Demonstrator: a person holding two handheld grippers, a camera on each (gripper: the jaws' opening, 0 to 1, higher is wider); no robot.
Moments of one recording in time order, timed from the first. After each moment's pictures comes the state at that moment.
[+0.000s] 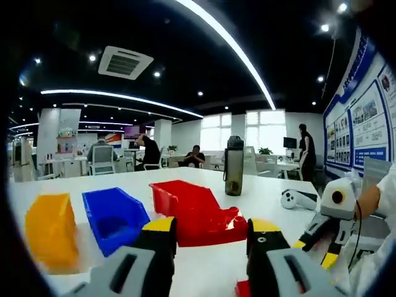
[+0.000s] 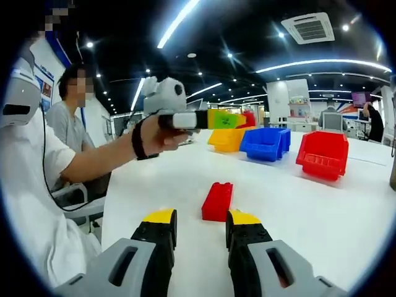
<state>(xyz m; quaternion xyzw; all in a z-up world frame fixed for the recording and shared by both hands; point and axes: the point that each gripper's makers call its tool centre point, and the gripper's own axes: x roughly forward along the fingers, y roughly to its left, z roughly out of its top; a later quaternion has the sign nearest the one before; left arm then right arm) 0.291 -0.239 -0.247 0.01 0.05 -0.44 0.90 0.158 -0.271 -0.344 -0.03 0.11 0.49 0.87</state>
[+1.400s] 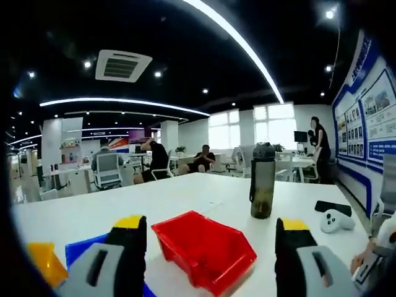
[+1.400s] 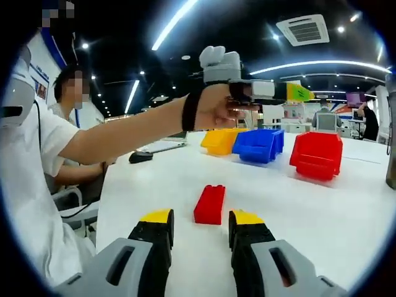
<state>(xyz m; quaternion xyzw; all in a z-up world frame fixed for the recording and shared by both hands) 0.379 -0.285 -0.216 0.03 0.04 -0.41 0.91 0.165 -0.271 -0.341 -0.02 0.11 0.46 0.88</state>
